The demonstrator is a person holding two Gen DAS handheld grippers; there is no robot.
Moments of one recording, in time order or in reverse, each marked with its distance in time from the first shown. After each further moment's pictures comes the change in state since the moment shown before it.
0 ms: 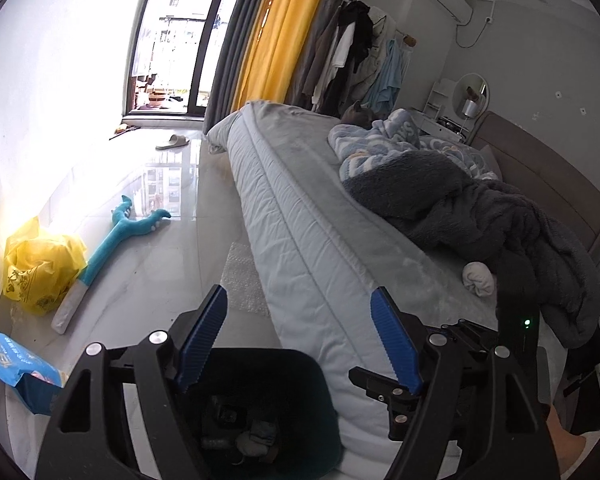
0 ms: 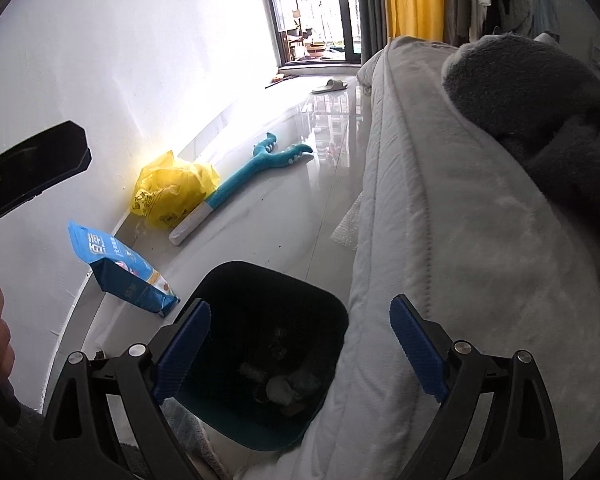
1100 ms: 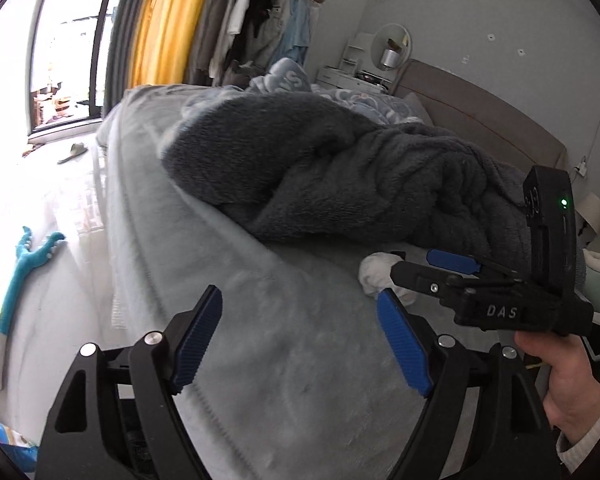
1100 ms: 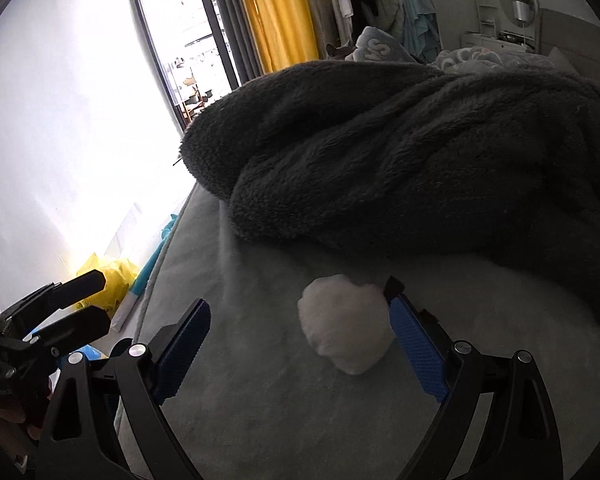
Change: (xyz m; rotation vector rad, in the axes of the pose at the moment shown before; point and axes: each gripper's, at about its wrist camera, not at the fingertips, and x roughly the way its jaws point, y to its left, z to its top) left arm 0.135 -0.174 0.008 0.184 0.116 -0.247; right arm -0.087 -0.218 -0.003 0.299 -0.178 -0.173
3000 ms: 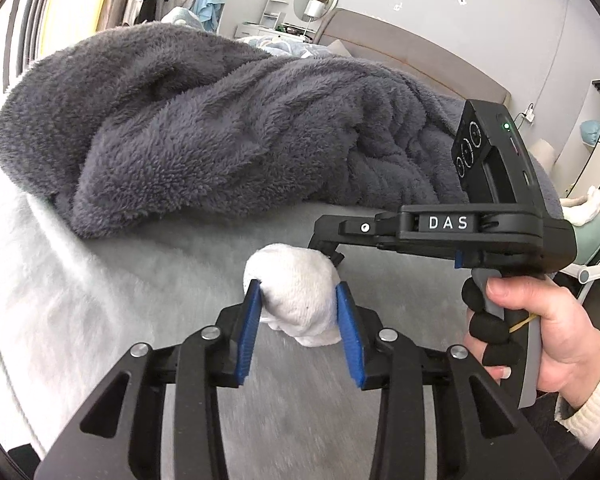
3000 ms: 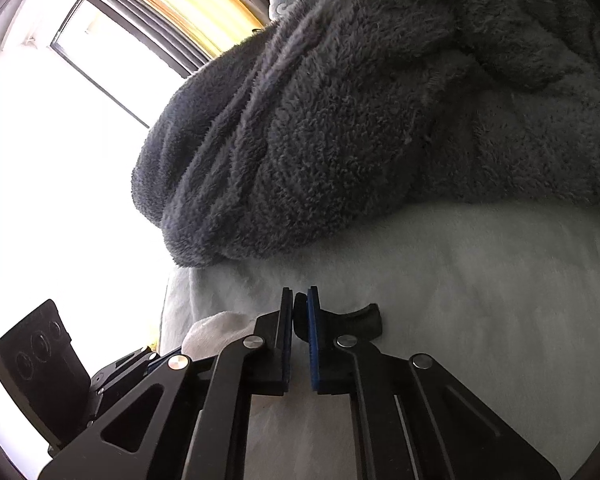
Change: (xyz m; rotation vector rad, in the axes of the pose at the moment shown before) left arm 0.083 -0.074 -0.008 0.125 0.155 -0.226; right arm 0.005 -0.115 -0.001 0.357 0.081 0.208
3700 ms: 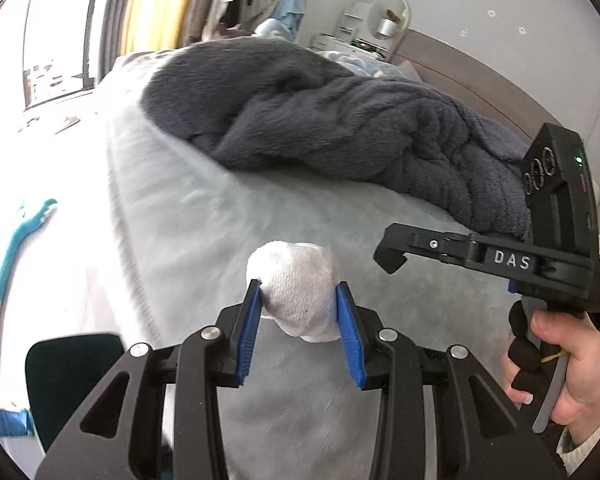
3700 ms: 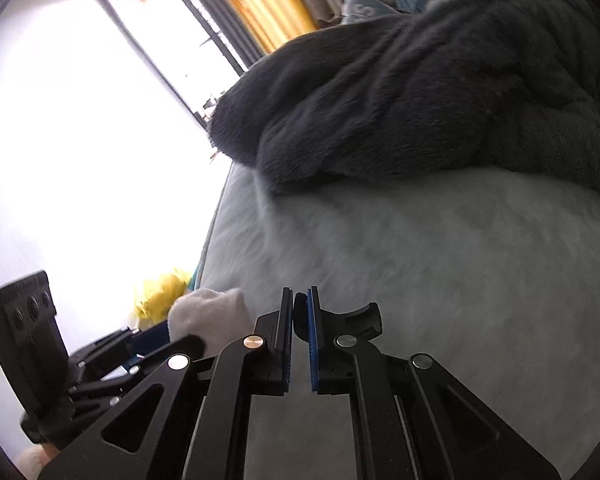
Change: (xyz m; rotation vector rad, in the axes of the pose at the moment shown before) left arm -0.100 0.004 -0.067 -0.167 -0.041 0.229; right arm -0.017 0.100 -0.083 -0.217 0.011 -0.029
